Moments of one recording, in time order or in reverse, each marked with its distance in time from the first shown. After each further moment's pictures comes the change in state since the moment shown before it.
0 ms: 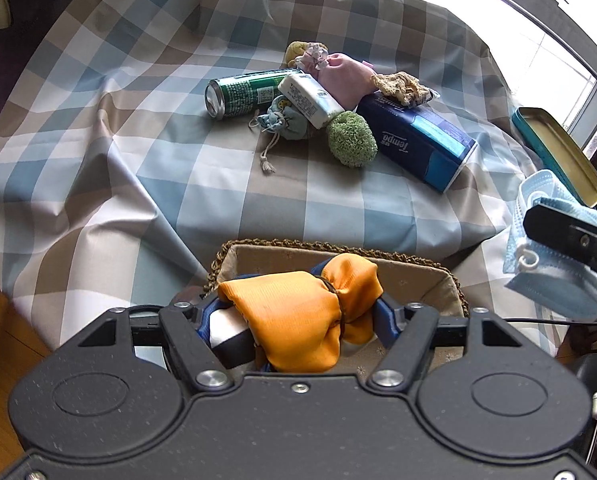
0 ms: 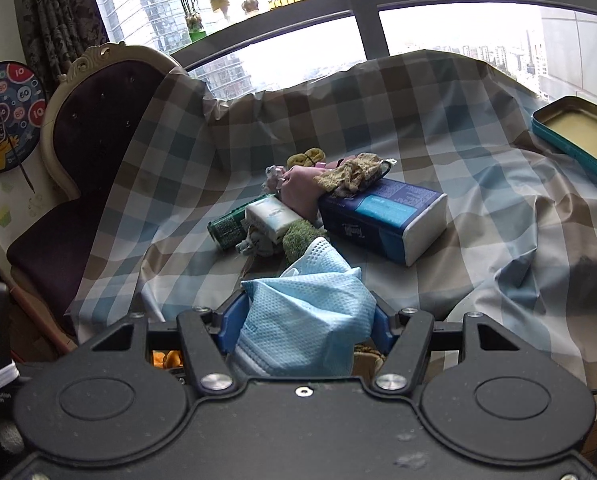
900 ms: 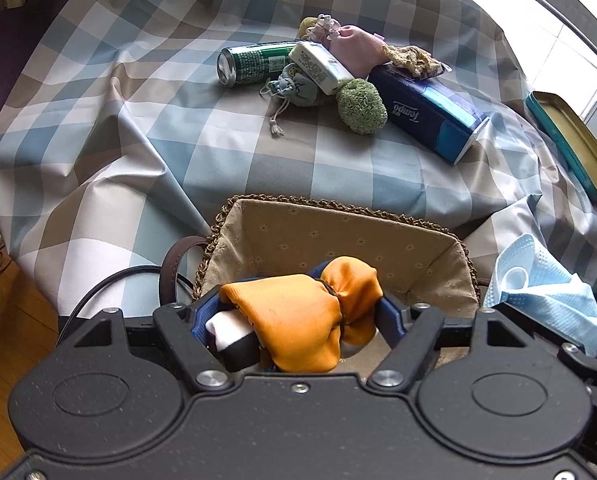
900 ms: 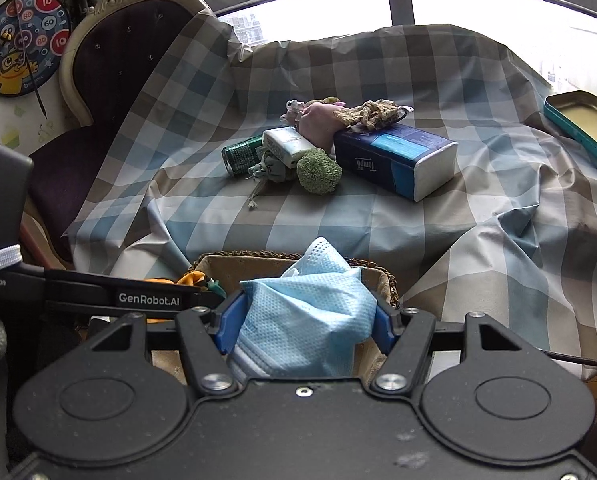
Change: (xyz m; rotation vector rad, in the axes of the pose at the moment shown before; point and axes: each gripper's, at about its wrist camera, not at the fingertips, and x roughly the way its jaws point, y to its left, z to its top) left arm 0.003 -0.006 -0.022 -0.022 0.044 0.048; right arm -0.010 0.012 -0.053 -0.125 0.099 -0.013
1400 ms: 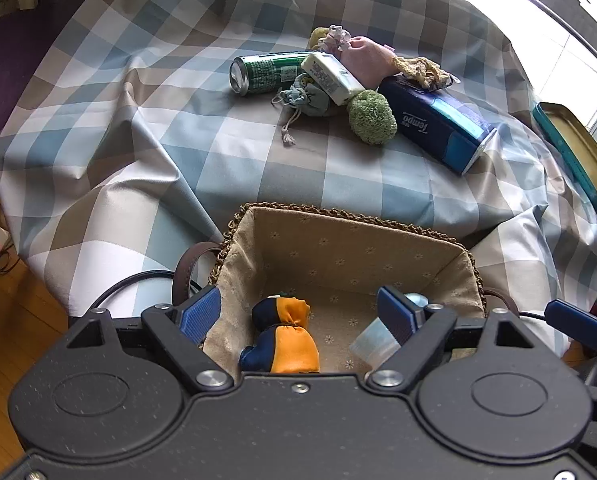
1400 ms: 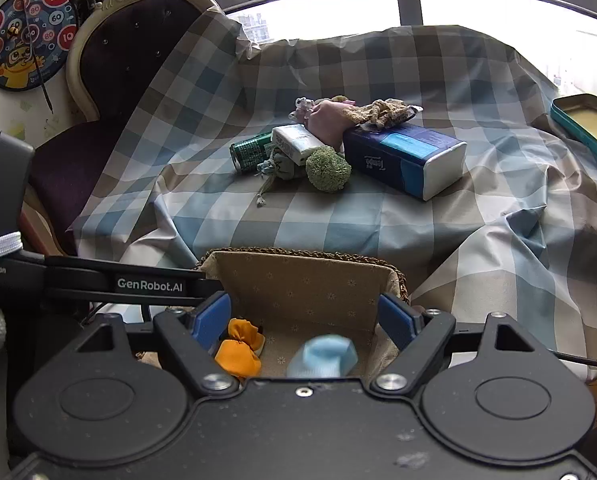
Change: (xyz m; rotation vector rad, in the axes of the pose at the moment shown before) left arm -0.004 0.003 0.000 -0.015 -0.028 0.022; right arm 0.001 0.004 -0.004 -0.022 0.001 0.011
